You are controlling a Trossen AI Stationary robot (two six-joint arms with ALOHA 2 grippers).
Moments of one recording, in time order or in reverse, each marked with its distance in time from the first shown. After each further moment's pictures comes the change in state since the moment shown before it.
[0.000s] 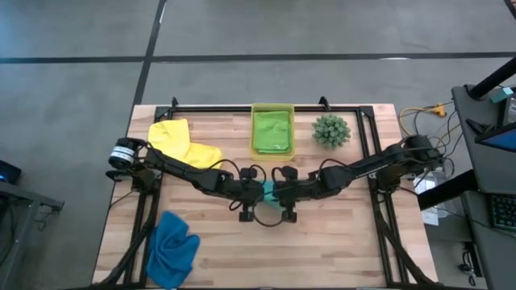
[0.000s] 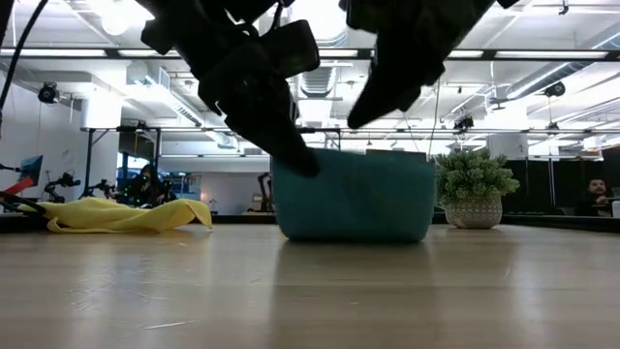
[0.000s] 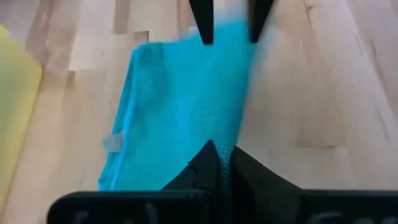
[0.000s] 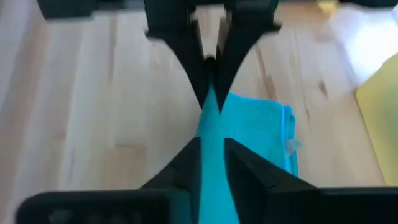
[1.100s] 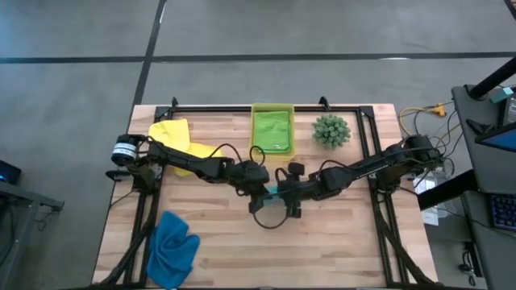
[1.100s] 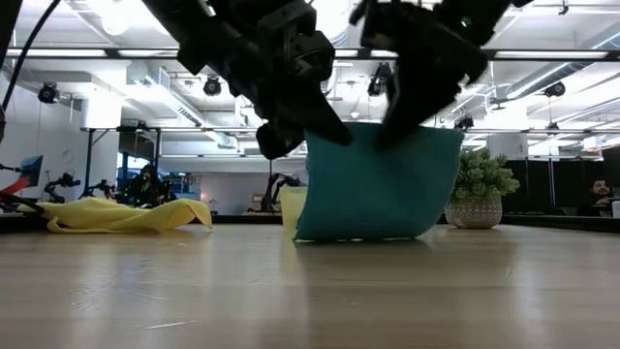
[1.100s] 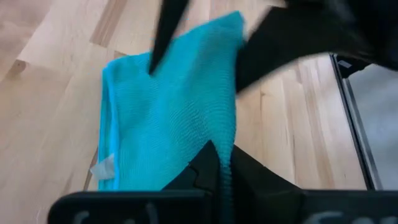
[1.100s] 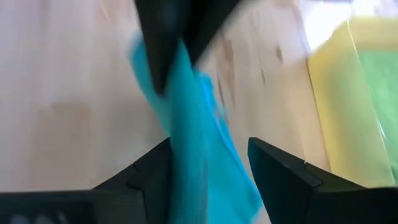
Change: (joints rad) left arm 0.127 0.004 0.000 0.174 0.312 -0.344; right arm 0.005 0.000 -0.013 -0.157 0.139 -0.029
